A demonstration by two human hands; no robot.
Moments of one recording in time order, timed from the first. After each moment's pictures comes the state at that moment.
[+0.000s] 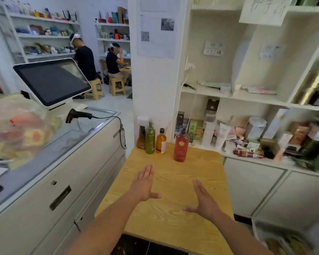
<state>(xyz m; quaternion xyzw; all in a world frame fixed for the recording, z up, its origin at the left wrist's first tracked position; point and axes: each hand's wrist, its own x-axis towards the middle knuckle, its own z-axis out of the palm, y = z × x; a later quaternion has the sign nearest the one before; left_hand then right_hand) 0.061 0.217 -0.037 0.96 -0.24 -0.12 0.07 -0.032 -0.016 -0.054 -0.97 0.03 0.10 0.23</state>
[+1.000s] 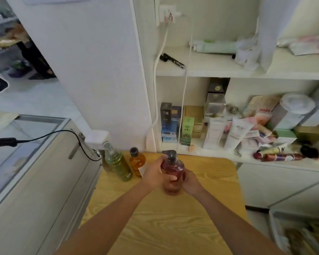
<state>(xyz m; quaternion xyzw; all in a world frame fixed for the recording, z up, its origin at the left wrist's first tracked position) 0.371 0.009 -0.099 0.87 -0.16 -0.21 0.41 0.306 -0.137 -0.131 -0.77 0.15 0.12 0.60</state>
